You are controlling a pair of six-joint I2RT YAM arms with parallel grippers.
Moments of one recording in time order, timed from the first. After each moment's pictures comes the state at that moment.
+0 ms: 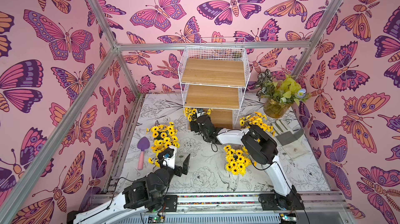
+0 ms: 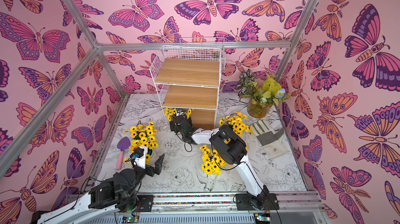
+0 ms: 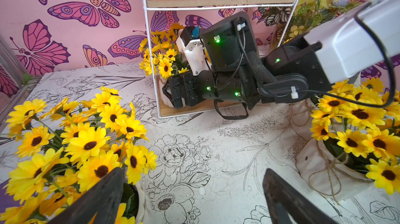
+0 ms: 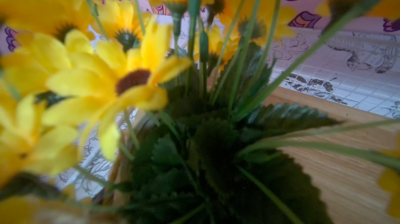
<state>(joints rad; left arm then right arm) -1.13 0.15 0.30 -0.43 -0.74 -0.26 0.87 2.25 1.46 0.32 0.36 0.33</state>
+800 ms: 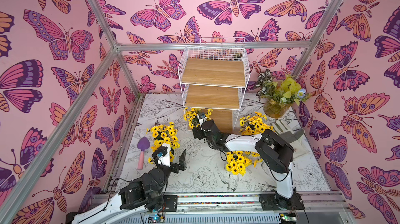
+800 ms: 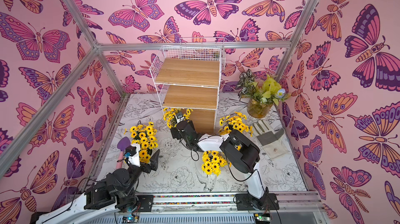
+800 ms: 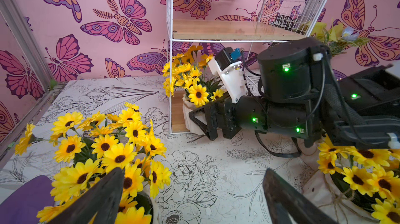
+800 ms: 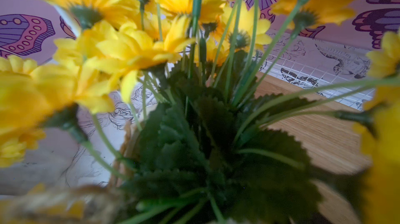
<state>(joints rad) -1.13 0.13 0.35 -0.41 -0.83 -0.24 0.92 2.01 1.19 0.35 0.34 0.25</state>
